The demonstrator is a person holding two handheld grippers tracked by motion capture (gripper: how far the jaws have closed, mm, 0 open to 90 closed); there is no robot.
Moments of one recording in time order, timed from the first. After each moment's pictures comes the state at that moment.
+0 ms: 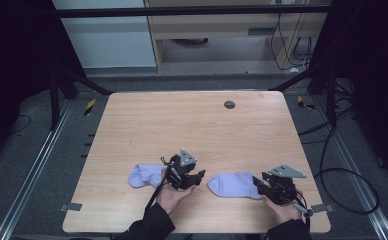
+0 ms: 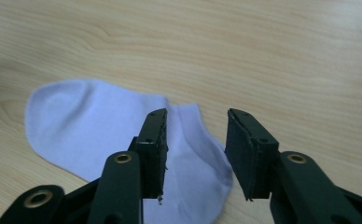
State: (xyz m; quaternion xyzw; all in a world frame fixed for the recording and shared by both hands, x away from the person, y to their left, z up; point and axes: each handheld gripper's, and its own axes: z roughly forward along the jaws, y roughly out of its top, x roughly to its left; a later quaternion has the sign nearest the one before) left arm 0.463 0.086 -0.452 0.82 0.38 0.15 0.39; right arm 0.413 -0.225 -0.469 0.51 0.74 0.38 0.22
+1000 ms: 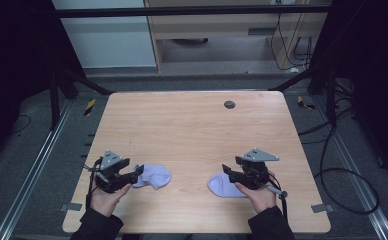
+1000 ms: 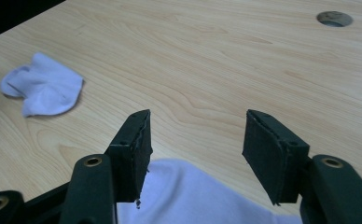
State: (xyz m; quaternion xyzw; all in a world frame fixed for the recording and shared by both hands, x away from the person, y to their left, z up) left arm 0.440 0.261 -0.434 0.75 0.47 0.22 0.41; right arm 0.445 -0.157 -0.437 0.44 0.76 0.44 0.19
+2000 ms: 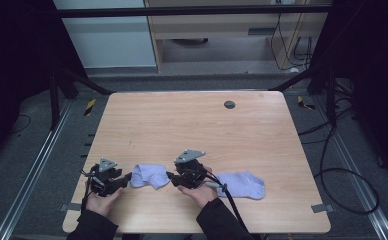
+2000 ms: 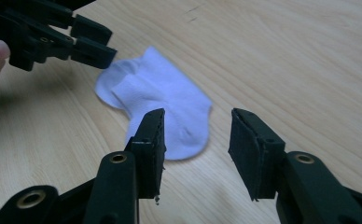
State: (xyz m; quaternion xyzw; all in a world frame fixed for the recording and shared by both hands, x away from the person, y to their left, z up) left arm 0.453 0.288 -0.484 0.76 0.52 0.21 0.33; right arm 0.466 0.002 -0.454 0.33 0.83 0.43 0.12
